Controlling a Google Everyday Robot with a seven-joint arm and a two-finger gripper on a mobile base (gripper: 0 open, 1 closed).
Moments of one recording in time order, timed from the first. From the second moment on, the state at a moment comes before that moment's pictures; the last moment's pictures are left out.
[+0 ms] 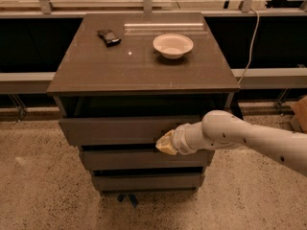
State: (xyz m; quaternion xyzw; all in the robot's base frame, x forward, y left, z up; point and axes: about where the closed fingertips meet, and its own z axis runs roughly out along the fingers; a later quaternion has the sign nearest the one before) arm 0.571 -0.042 0.595 -0.54 0.75 0.18 0.34
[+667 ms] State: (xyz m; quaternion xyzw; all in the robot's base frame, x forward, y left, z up) arm 0.579 -0.036 0.596 -0.54 0.73 0.15 0.39
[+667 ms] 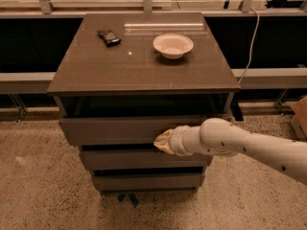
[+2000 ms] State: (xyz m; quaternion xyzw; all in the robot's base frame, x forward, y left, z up) arm 0.625 -0.015 0.603 -0.55 0.69 0.10 0.46
